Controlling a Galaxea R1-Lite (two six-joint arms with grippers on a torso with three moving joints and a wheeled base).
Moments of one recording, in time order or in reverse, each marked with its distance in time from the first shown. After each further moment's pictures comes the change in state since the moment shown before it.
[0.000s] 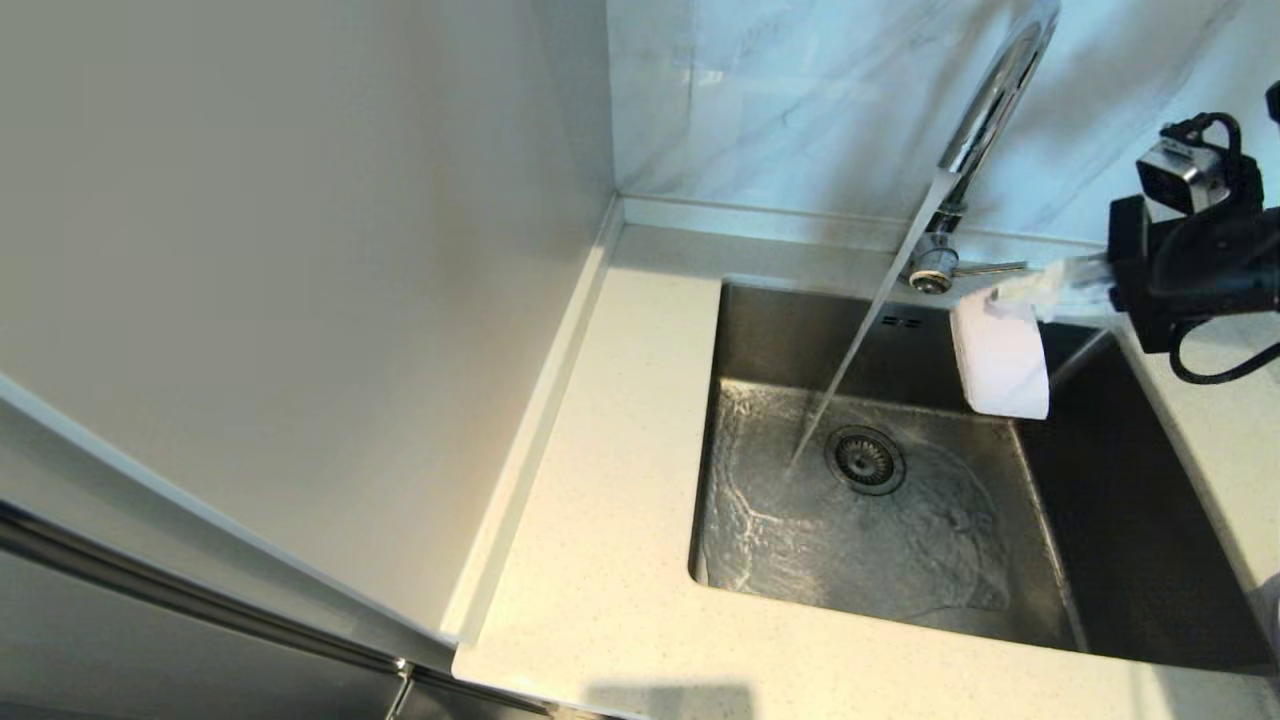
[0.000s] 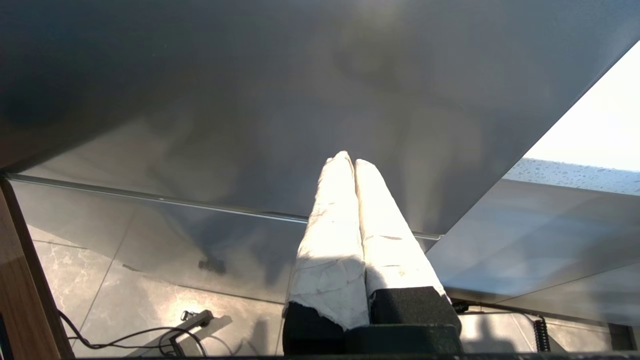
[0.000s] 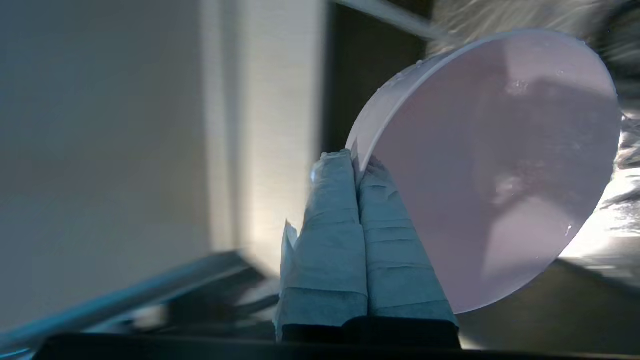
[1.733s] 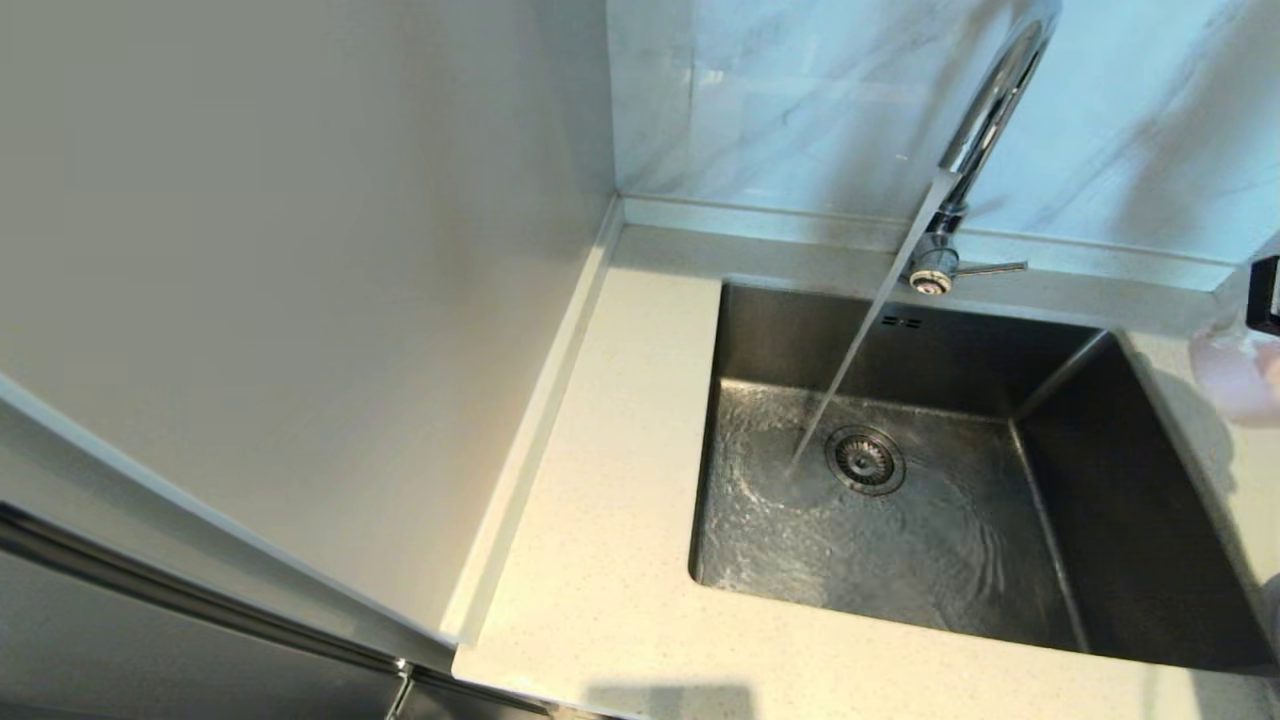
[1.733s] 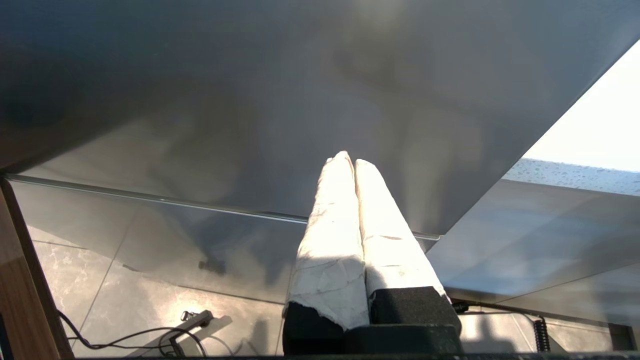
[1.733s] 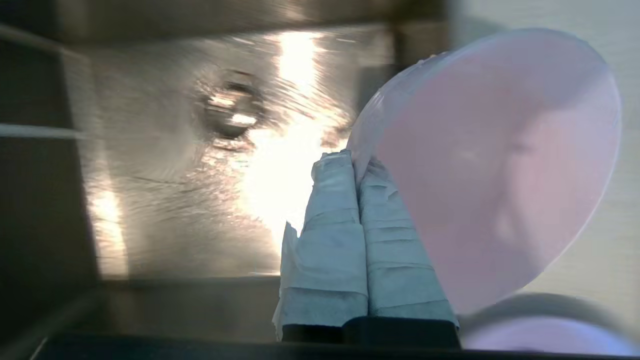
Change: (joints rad) left arm 0.000 0.000 0.000 0.000 0.000 0.000; right arm -0.319 0.012 -0.002 0.066 -0.529 -0.462
